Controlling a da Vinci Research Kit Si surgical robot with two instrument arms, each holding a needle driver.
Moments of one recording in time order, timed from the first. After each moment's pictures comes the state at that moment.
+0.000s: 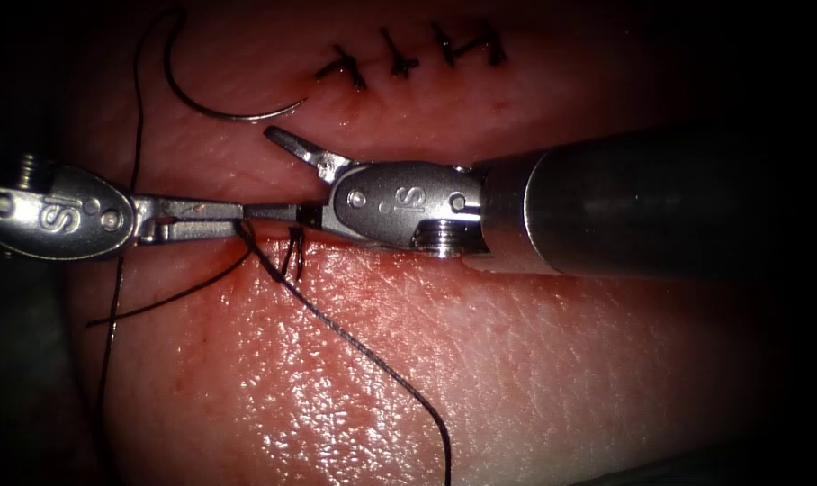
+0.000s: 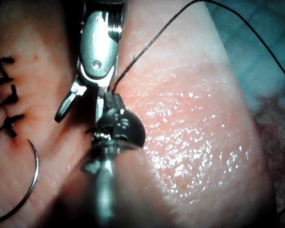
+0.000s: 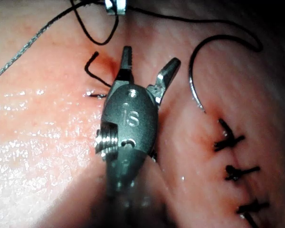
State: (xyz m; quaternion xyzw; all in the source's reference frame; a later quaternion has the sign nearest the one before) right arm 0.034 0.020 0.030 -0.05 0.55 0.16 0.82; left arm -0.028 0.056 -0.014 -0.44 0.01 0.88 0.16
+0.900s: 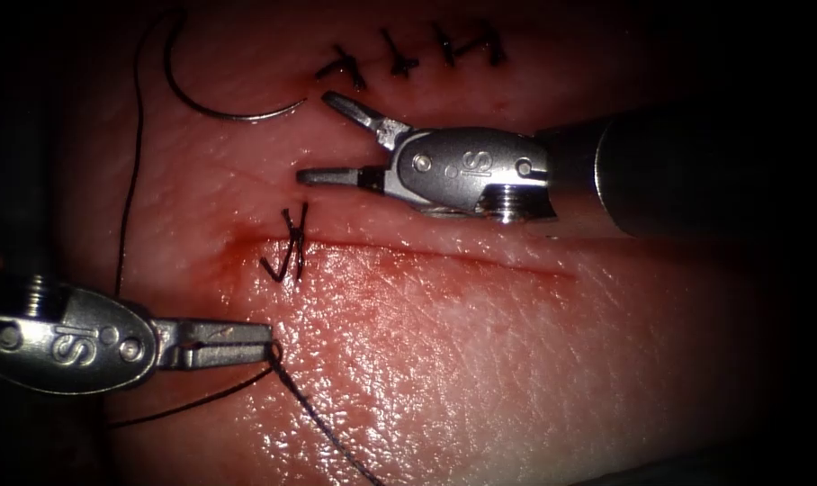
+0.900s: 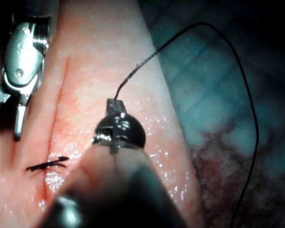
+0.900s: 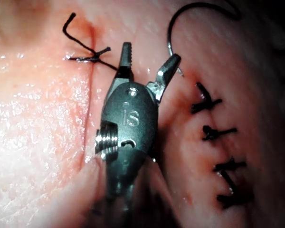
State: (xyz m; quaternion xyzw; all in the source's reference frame) right arm 0.029 0.024 0.030 -0.06 0.54 0.19 0.82; left arm -0.034 0.048 -0.020 -0.41 -0.04 0.90 0.16
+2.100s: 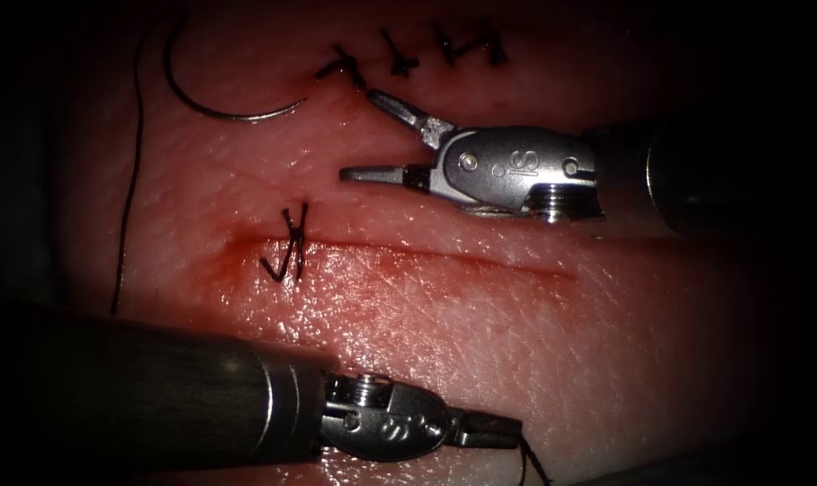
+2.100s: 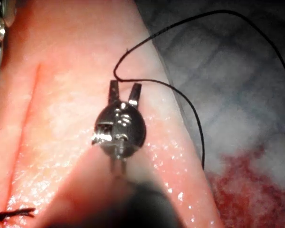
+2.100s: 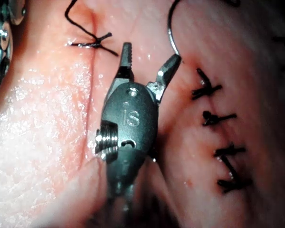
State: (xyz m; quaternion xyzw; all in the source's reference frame) right arm 0.027 0.023 0.030 -0.06 0.54 0.19 0.82; left arm -0.049 0.044 -0.001 -0.53 -0.13 0.83 0.12
